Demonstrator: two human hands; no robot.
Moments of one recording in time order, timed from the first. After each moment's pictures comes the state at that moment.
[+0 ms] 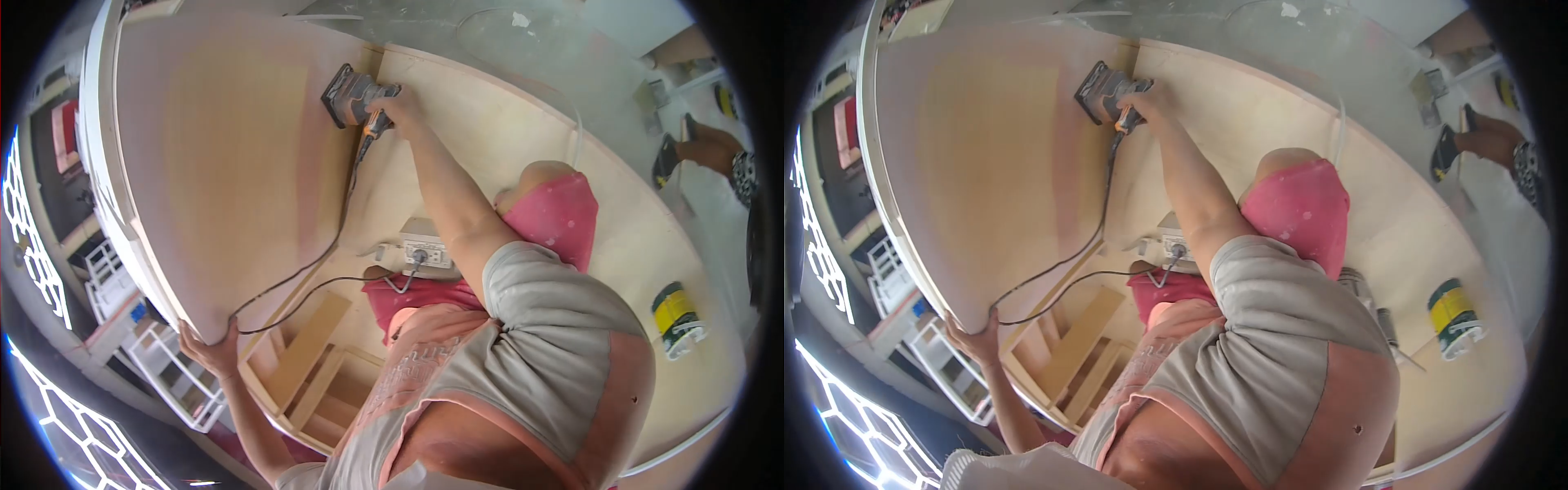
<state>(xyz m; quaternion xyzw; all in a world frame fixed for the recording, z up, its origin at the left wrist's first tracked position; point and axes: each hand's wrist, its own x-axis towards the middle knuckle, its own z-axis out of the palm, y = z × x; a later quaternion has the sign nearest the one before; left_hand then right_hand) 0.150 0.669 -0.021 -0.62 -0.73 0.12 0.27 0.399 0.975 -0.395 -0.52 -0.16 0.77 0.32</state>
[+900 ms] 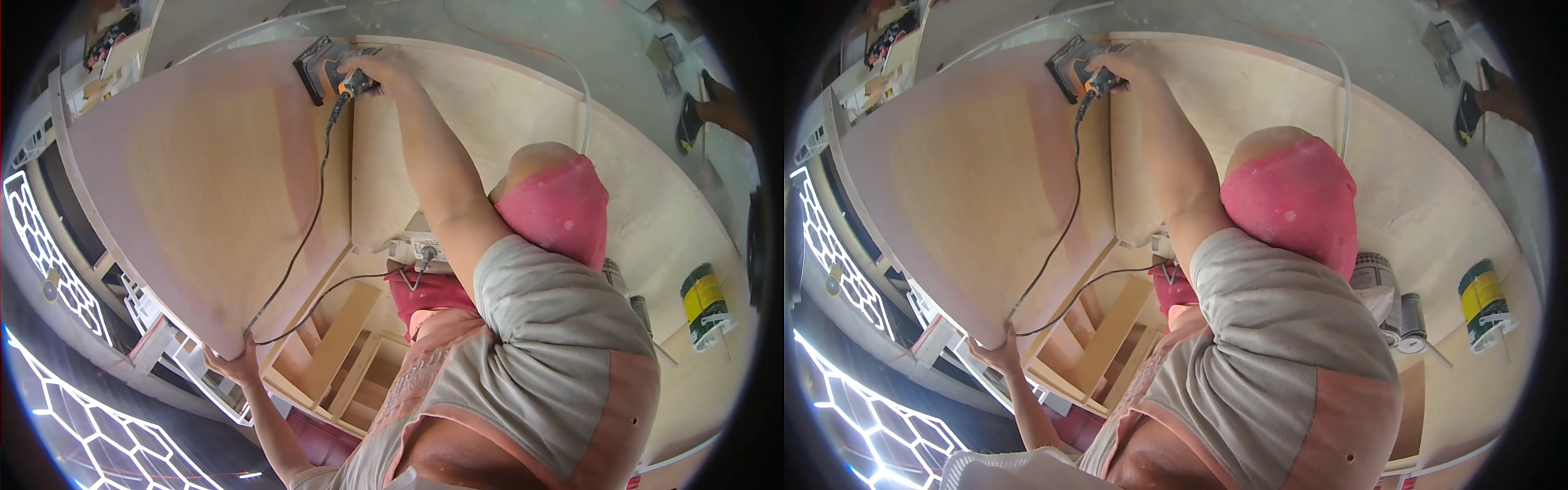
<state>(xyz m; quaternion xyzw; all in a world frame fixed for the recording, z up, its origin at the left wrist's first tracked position) 0.143 0.662 -0.018 -0.61 -0.74 0.14 0.26 0.429 1.036 -0.389 -0.48 -0.15 0.84 0.22</state>
